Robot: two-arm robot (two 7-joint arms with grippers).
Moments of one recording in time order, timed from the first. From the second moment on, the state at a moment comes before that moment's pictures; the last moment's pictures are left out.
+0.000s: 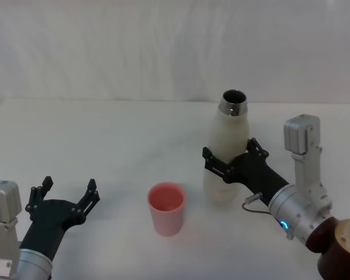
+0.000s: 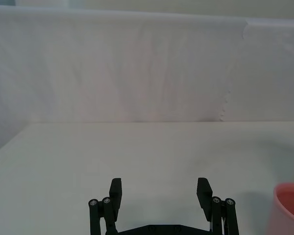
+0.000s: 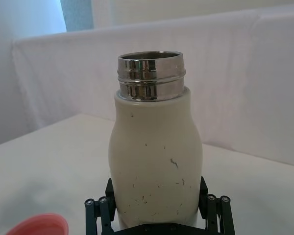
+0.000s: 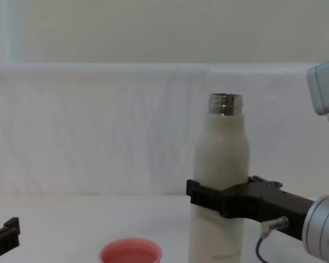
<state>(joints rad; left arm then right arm) 0.27 0.24 0.04 -1.85 -0.25 -0.02 -0.02 0.17 0.08 -0.27 -1.52 0.16 0.06 0.35</state>
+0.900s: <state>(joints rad) 0.27 0.24 0.04 -1.85 -0.25 -0.02 -0.02 0.22 0.11 -0.36 -1.47 0.18 0.06 0.30</state>
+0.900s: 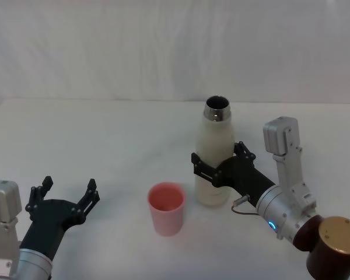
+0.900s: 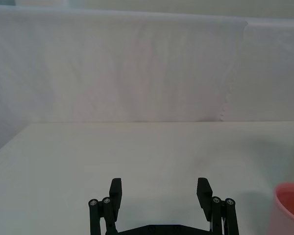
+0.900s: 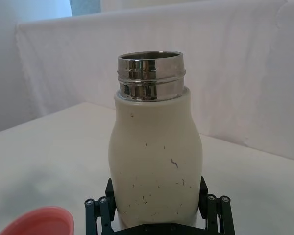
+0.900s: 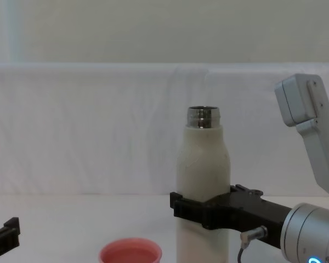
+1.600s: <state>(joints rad) 0.27 0.24 0.04 -1.85 -0.25 -0.02 -0.02 0.23 0.13 -0.39 -1.46 0.21 0.06 0.29</state>
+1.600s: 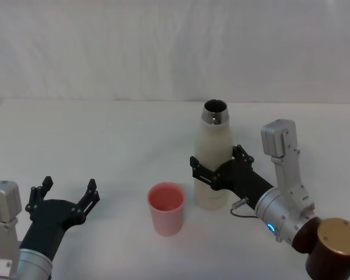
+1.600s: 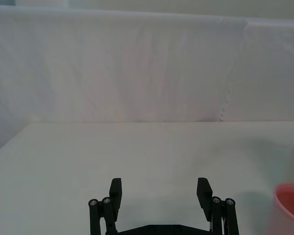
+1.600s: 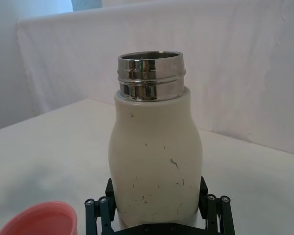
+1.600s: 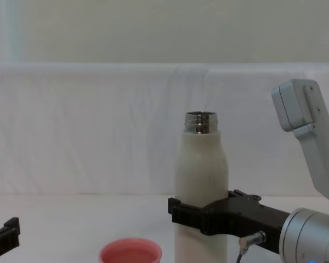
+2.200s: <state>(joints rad) 0.27 0.24 0.04 -1.85 -0.25 -0.02 -0.02 0.22 0.14 -0.39 -1.46 0.21 0.06 0.29</state>
